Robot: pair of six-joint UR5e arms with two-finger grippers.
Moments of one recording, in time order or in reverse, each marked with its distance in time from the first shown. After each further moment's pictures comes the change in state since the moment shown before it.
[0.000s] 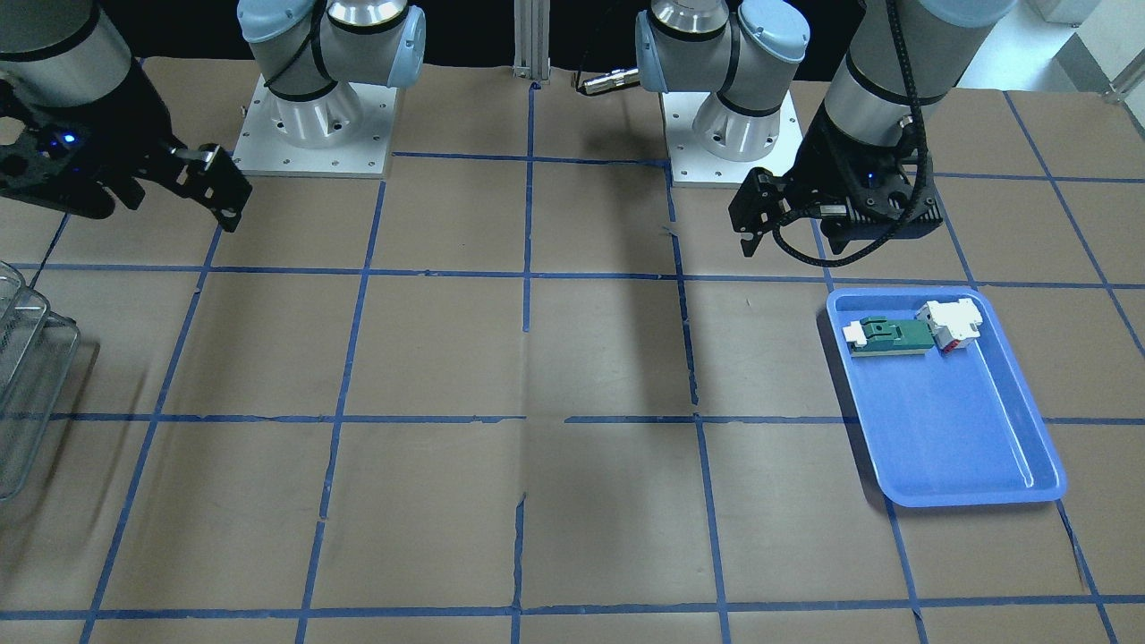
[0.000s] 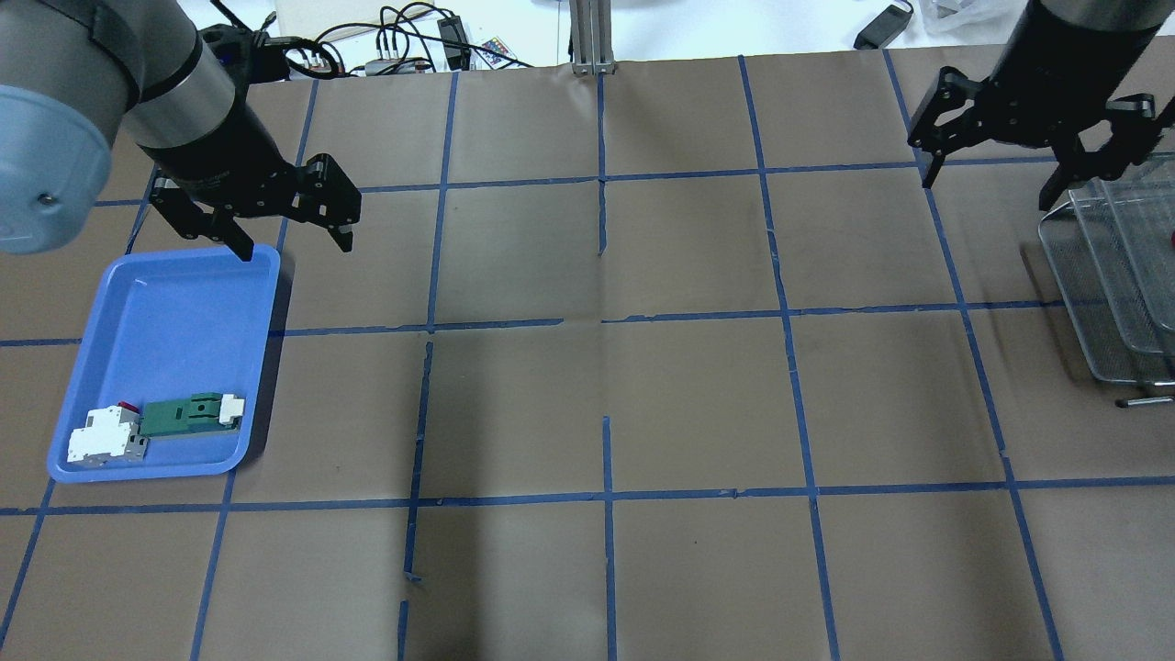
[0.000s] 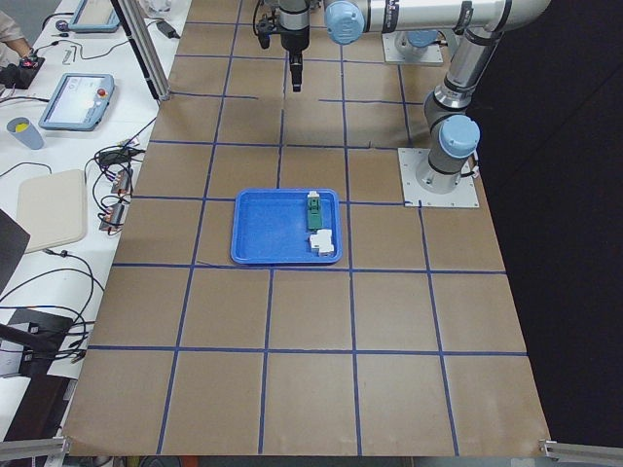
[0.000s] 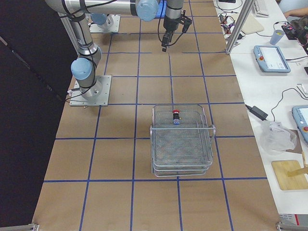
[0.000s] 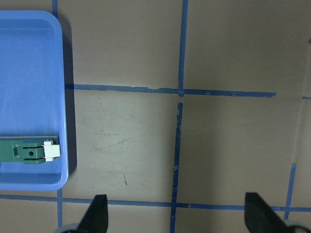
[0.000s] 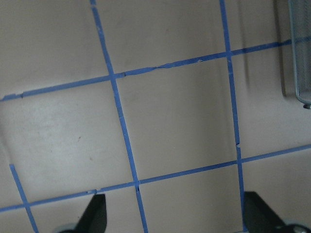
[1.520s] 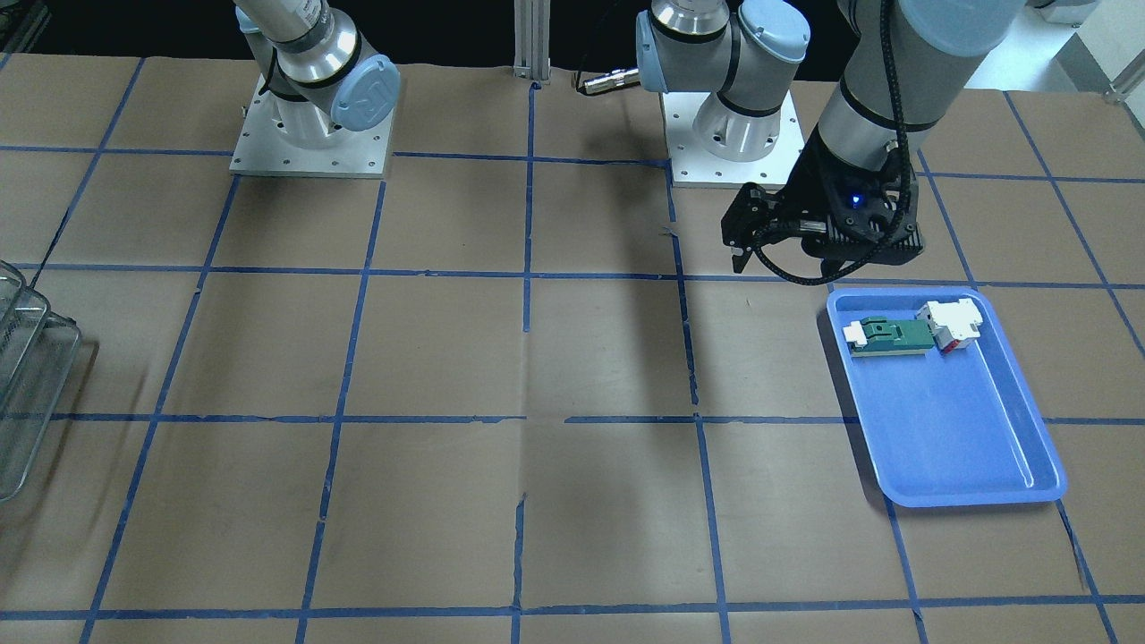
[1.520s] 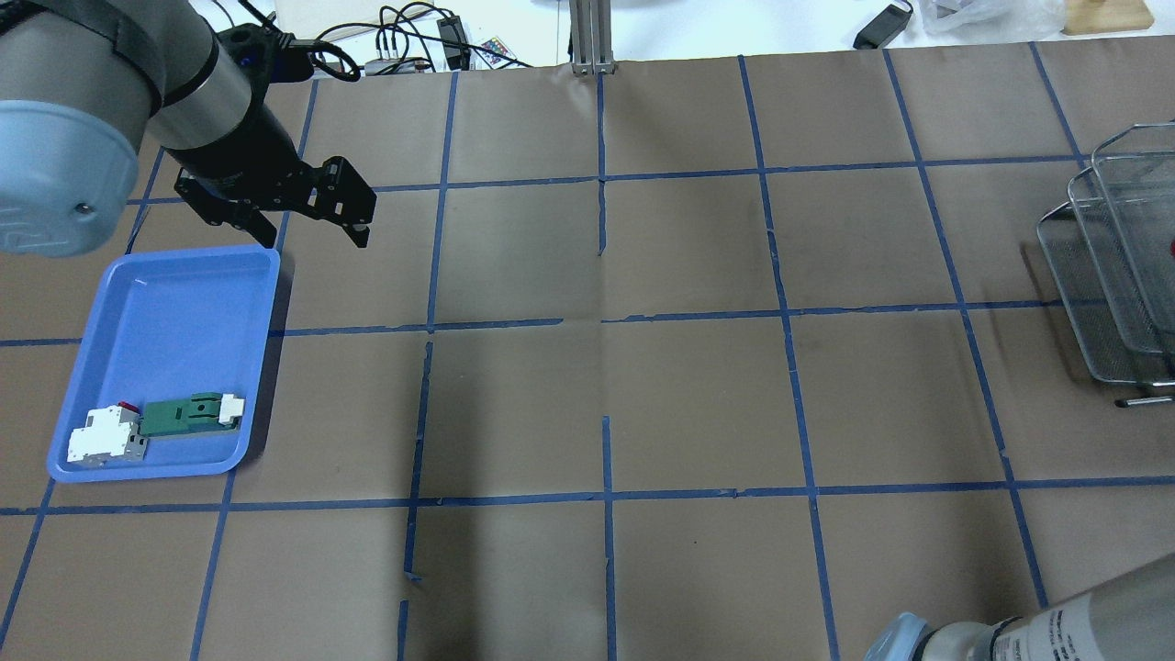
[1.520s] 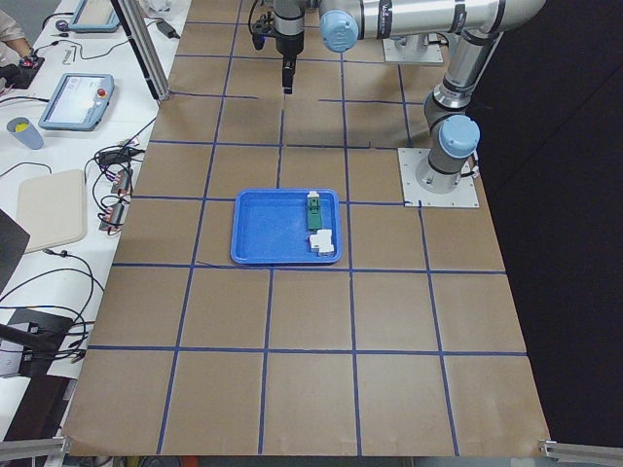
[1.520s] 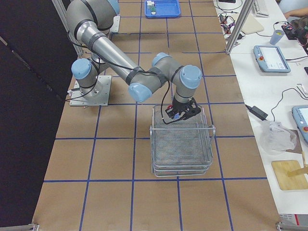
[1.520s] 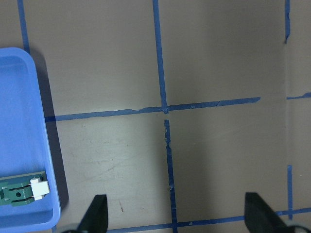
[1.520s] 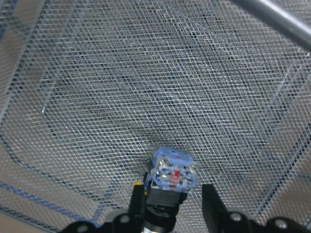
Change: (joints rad) left arm 0.000 -0.023 -0.015 0.055 -0.020 0.108; right arm -0.645 0.362 -0.112 -0.272 0.057 0.303
